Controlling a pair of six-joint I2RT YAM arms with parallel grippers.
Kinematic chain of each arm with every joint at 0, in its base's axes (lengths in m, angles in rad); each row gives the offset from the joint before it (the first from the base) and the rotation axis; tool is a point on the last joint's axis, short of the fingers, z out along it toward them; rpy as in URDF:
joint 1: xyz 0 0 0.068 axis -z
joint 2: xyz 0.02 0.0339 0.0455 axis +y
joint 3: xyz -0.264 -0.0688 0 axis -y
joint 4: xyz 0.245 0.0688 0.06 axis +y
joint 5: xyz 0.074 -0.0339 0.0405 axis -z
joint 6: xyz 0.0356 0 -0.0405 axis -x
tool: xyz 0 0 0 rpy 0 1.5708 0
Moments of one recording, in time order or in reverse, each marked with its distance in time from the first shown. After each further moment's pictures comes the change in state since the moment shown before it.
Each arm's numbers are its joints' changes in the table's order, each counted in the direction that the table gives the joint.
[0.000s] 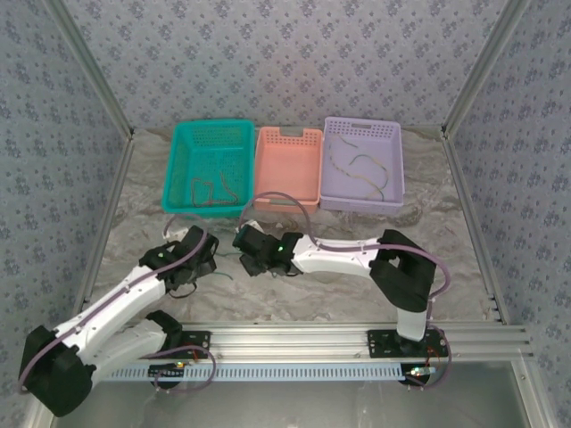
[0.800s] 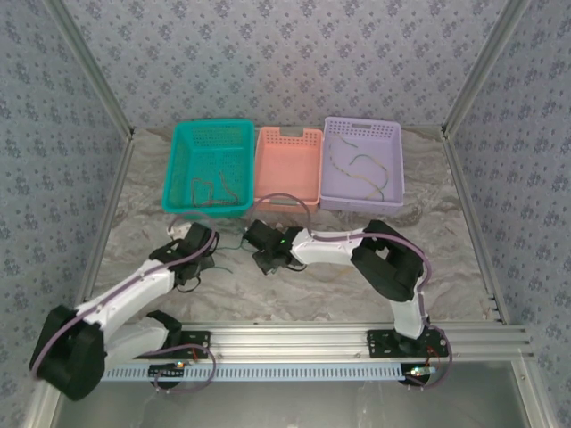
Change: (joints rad) left arm -0.069 0.060 -0.076 -0.226 -0.069 -0.078; right arm 0.093 0.076 -0.062 -0.061 -0.061 0.077
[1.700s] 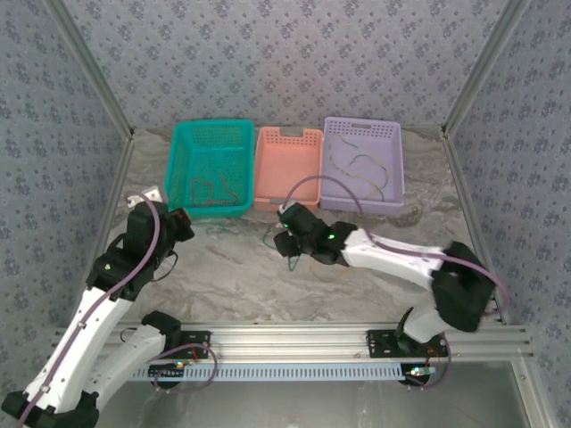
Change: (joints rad) left arm -0.084 -0.267 0.376 0.103 0.216 -0.157; right arm 0.079 -0.506 -0.194 -0.007 0.016 -0.066
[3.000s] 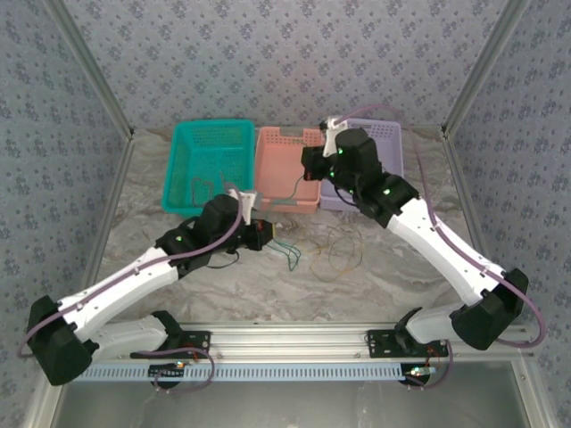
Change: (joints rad) left arm 0.418 0.376 -0.011 -0.377 0.352 -0.031; right arm 0.323 -0.070 0.417 0.003 -0.146 -0.010
